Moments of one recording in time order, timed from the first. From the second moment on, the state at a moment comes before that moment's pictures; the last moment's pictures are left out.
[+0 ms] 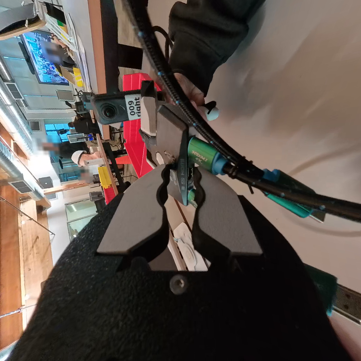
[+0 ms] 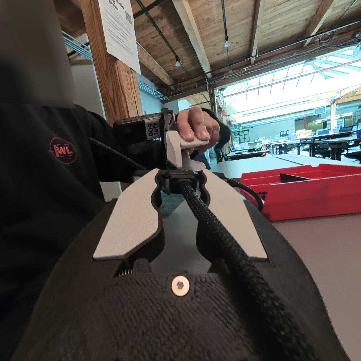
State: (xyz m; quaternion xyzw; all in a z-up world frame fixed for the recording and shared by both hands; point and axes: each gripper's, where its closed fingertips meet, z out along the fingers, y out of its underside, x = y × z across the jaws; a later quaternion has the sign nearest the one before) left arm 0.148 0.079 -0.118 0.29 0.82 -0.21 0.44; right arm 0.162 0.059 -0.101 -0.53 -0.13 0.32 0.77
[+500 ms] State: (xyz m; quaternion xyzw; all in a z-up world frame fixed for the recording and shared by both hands) left arm 0.185 0.145 -0.100 -0.14 0.79 -0.42 0.42; right arm 0.188 0.054 -0.088 -0.54 -0.10 0.19 0.82
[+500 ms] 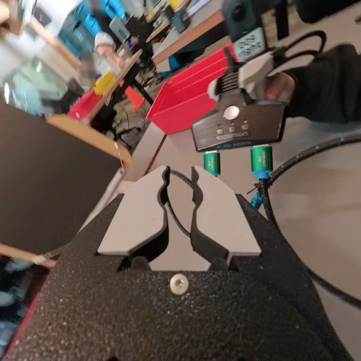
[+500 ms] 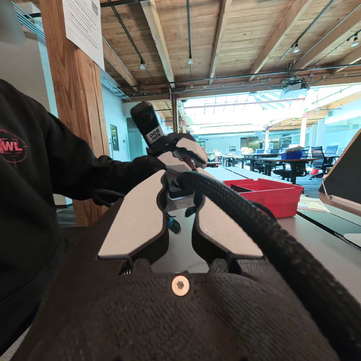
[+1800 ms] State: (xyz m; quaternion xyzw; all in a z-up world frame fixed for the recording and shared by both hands) left arm 0.130 0.106 -0.129 -0.42 0.52 -0.67 -0.32; right arm 0.185 0.043 -0.094 -0.53 -0.15 0.10 0.83
